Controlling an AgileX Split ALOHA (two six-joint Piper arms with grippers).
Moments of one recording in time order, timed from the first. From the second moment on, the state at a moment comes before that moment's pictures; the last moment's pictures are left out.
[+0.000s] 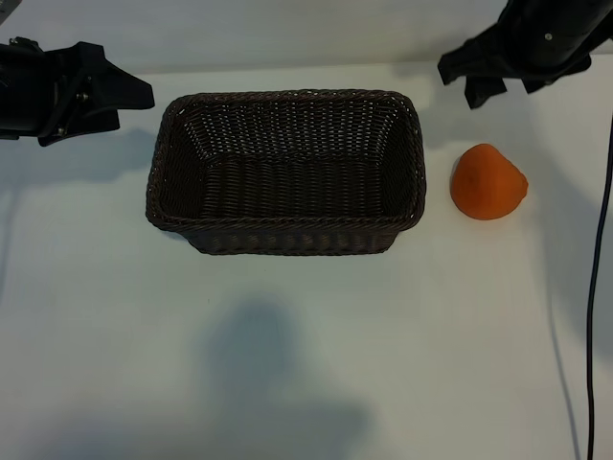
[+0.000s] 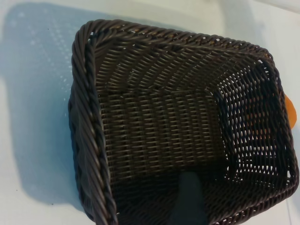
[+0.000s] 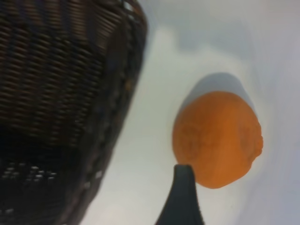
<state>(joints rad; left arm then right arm) 0.10 1.55 -1.07 -0.96 0.78 0.57 0.19 1.84 -1.58 -0.02 1.02 0.06</state>
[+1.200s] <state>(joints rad) 0.10 1.55 -1.07 -0.99 0.77 0.57 0.15 2.10 -1.58 -0.02 0.93 -0.01</state>
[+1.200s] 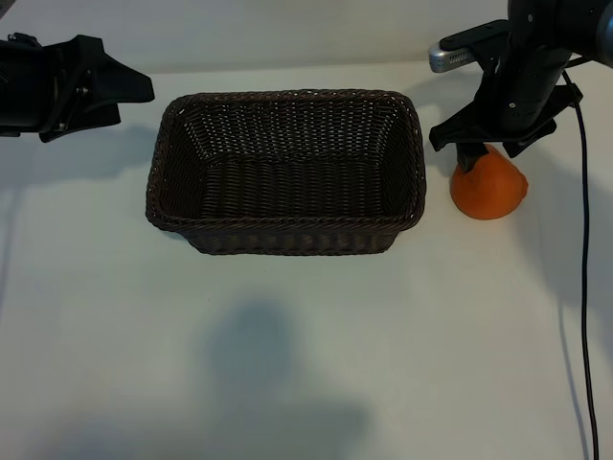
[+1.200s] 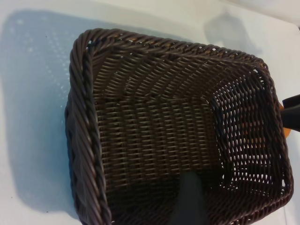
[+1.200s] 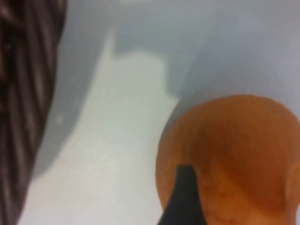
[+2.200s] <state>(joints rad) 0.10 1.55 -1.07 -0.99 0.76 0.57 0.15 2.15 -1.58 -0.02 0.96 0.00</state>
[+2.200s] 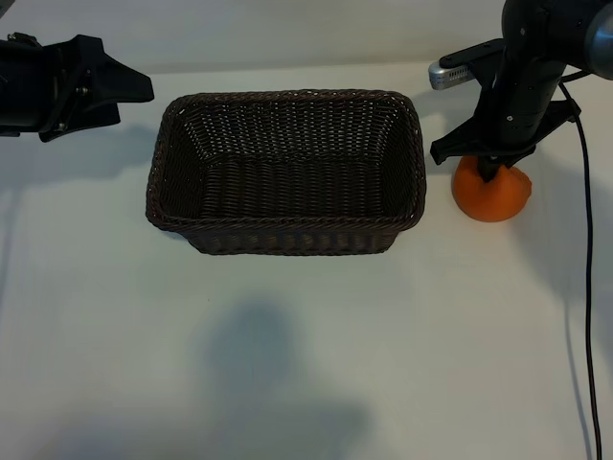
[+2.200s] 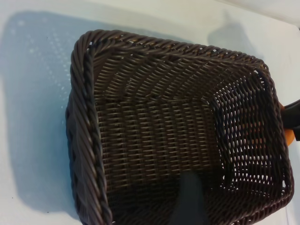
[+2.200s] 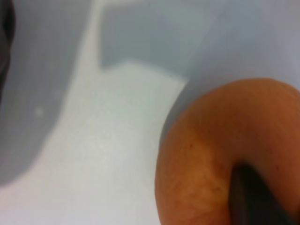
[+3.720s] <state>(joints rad) 0.10 1.55 -1.07 -0.99 0.74 0.57 0.15 1.83 -1.58 0.26 1.00 -0.11</state>
